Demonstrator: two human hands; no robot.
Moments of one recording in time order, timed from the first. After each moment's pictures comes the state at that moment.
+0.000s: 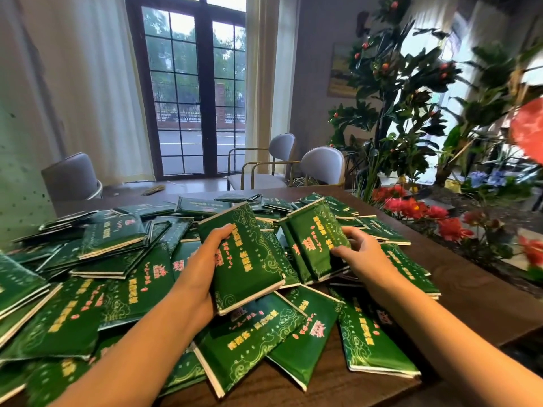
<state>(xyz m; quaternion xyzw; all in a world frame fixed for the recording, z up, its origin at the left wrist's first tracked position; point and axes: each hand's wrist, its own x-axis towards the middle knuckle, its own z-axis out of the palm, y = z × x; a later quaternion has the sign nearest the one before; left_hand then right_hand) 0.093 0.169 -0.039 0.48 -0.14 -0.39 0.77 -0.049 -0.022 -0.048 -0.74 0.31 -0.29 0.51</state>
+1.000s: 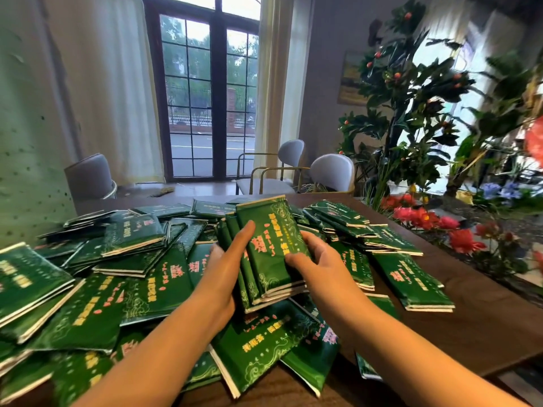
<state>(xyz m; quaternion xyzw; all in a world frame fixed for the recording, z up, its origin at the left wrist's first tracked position) 0.097 0.160 -0.046 0.49 -0.14 -0.35 0.79 -0.020 0.072 -0.035 -0.71 0.15 -0.27 0.64</state>
